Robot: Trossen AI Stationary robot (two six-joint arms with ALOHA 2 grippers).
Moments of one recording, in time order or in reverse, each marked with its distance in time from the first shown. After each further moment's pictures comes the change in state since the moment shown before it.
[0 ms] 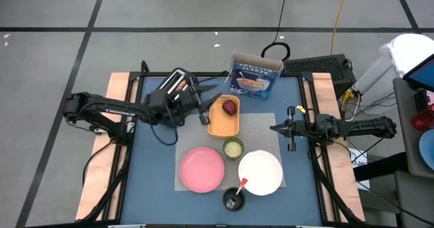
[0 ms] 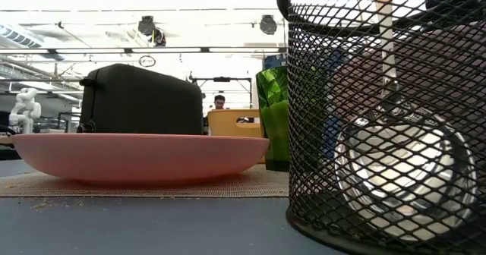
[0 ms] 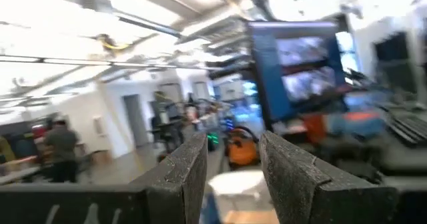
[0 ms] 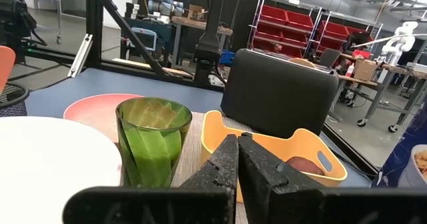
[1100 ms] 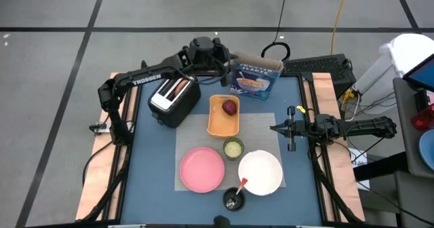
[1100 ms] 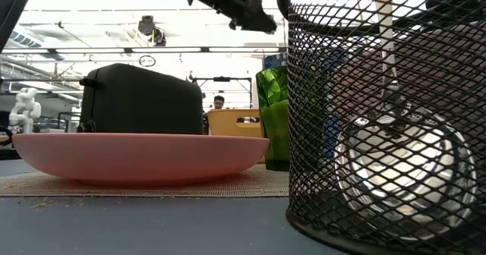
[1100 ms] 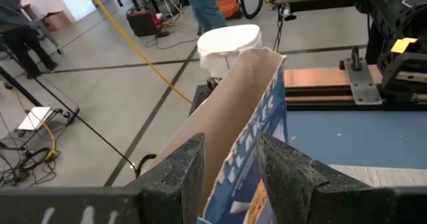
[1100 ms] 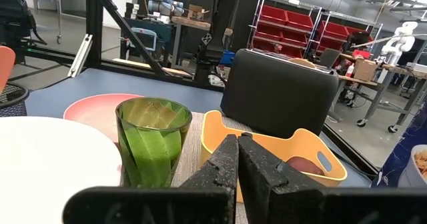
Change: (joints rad) left arm 0.397 0.396 0.747 -1.031 0.340 -0.046; right arm 0.000 0.000 0.000 0.000 0.000 0.000
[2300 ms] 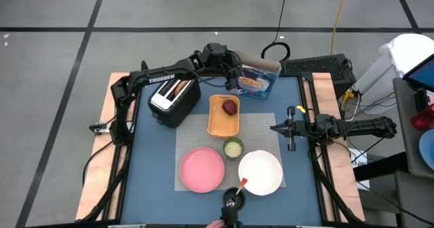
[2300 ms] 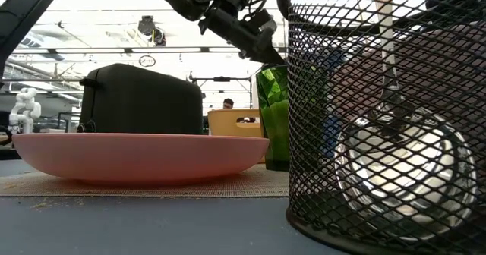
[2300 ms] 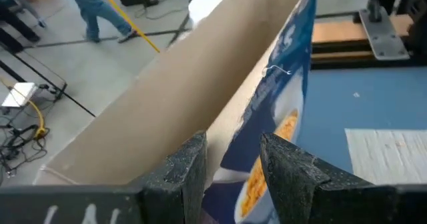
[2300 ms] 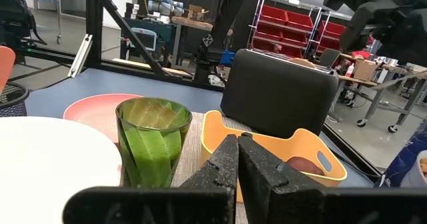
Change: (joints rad) left arm 0.029 0.165 0.000 0.044 0.028 0.016; right arm 0.000 0.000 0.000 0.000 0.000 0.000
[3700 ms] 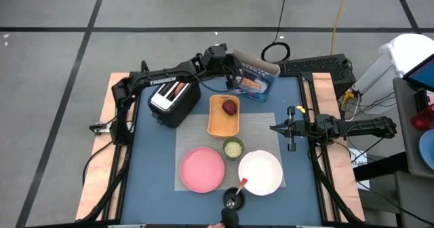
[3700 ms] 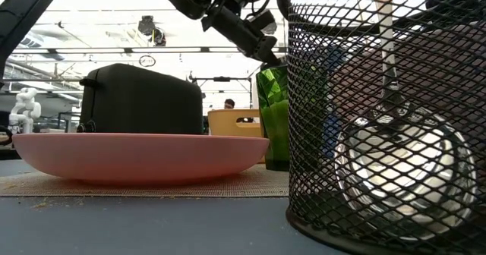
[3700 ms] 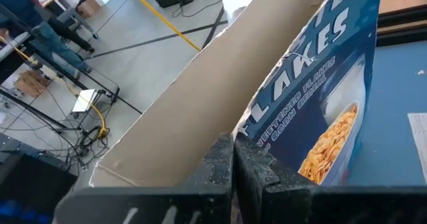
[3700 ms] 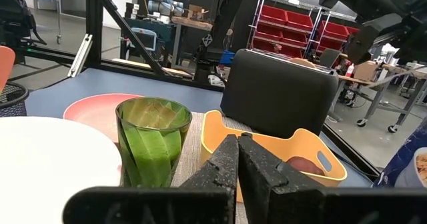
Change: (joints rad) left arm -0.042 0.000 -0.002 0.030 -0.195 0.135; right arm 0.000 0.000 0.000 0.000 0.000 0.000
